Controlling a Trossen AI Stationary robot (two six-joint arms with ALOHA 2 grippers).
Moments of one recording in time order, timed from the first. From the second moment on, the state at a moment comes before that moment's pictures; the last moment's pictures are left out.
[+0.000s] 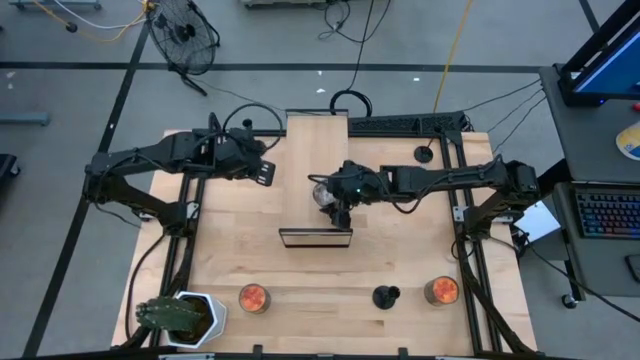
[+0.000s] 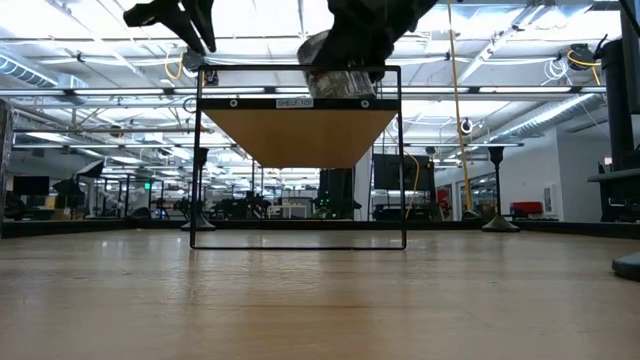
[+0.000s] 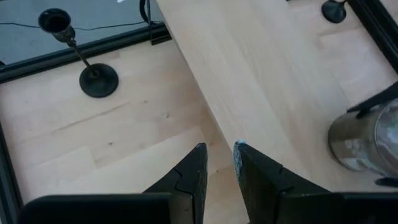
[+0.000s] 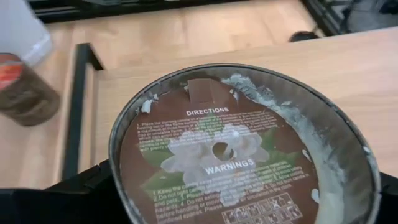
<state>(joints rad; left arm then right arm) 0.11 1.30 1.50 -1.23 -0.40 -0.97 -0.02 1.59 1.29 -0.36 0.10 0.12</state>
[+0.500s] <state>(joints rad) 0.05 1.30 1.45 -1.22 -0.42 -0.98 0.06 1.59 1.28 -0.32 0.18 0.14</state>
